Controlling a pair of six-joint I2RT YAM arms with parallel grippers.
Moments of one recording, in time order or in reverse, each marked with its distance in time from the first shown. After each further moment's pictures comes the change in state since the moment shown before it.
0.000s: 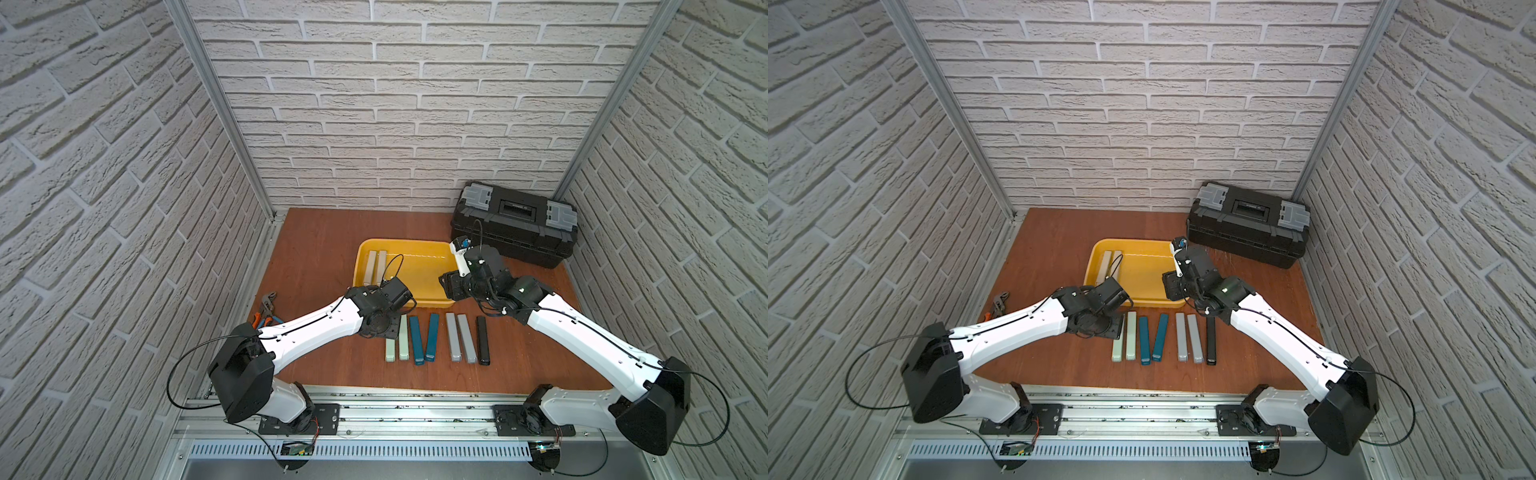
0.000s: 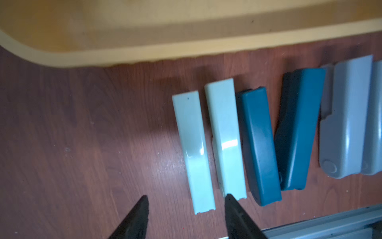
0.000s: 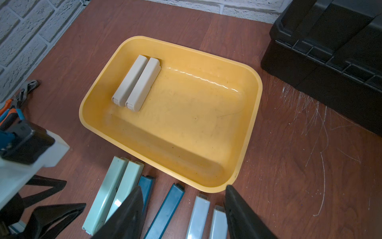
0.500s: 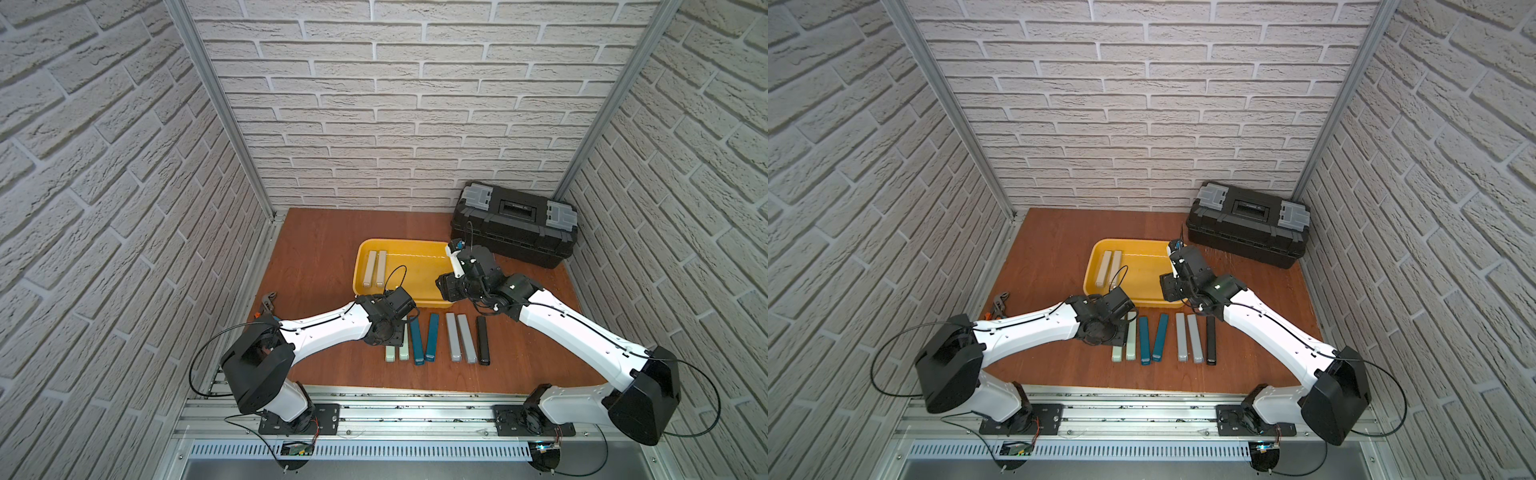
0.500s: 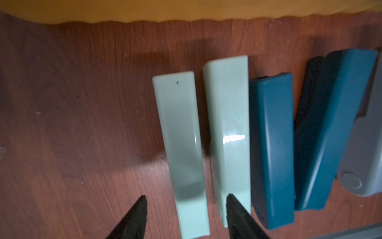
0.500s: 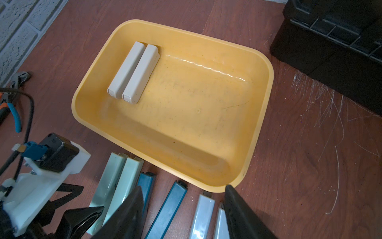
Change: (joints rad) left arm -0.006 0.082 -0.057 0.117 0.035 -0.059; right arm 0.000 0.048 0.001 0.000 -0.016 0.023
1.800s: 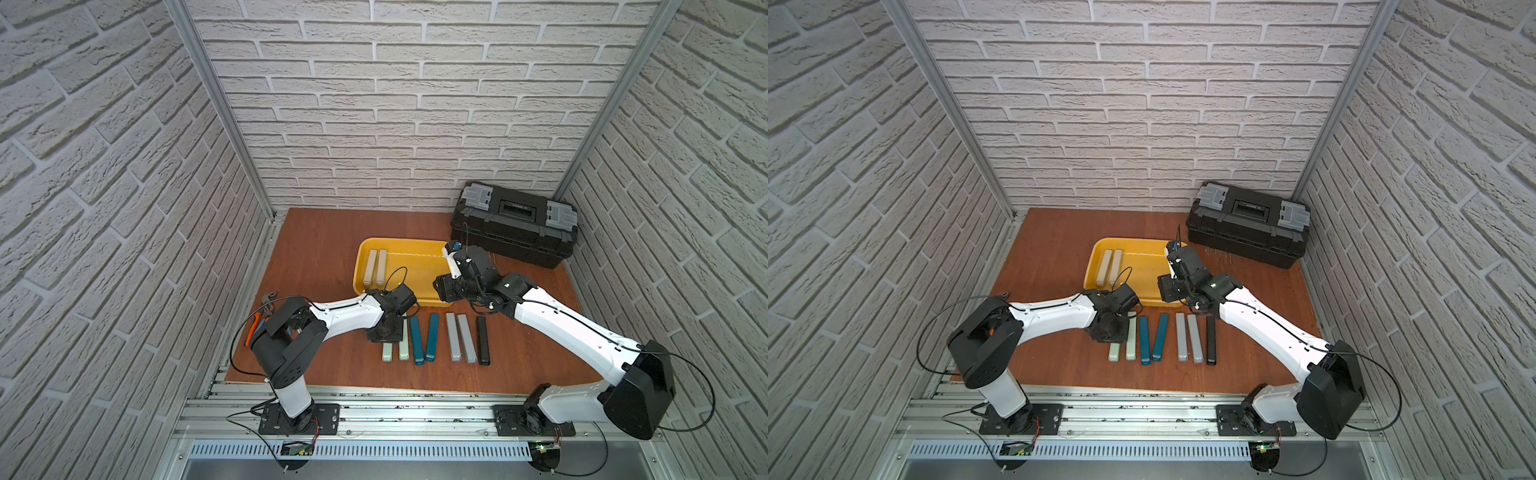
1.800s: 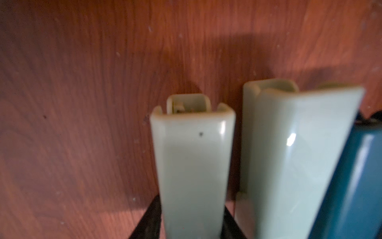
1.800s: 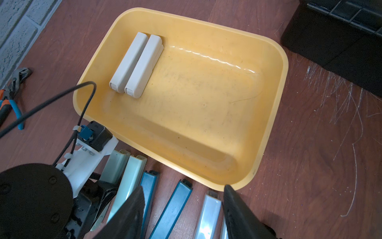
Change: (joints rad) left arm 0.063 0.184 0.048 0.021 0.037 0.023; right arm 0.000 0.033 -0.001 0.010 -0.030 0.012
